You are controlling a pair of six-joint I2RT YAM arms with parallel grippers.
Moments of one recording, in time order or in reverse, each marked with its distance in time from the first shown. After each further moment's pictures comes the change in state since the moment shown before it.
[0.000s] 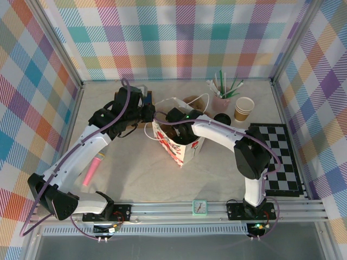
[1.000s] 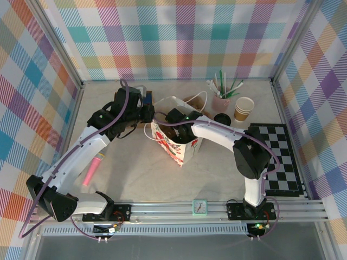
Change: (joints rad) left arm 0.000 -0.015 -0.007 0.000 -0.005 -0.001; right arm 0.000 0.005 -0.023 0.058 0.003 -0.006
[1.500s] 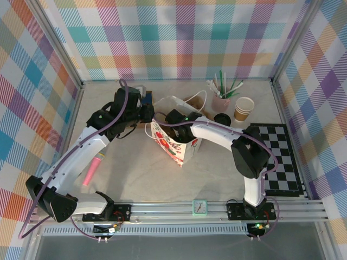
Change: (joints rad) left arm 0.000 -0.007 0.000 0.000 -0.006 -0.003; right arm 0.000 0.014 -0.016 0.030 0.000 0.000
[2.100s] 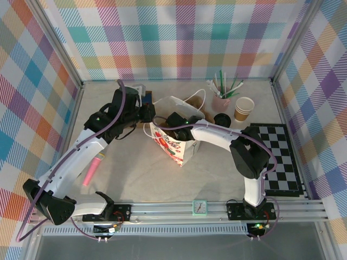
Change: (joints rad) left arm -0.012 -0.029 -0.006 0.031 0.014 -0.009; right arm -0.005 -0.003 -0.074 0.109 0.016 0.001
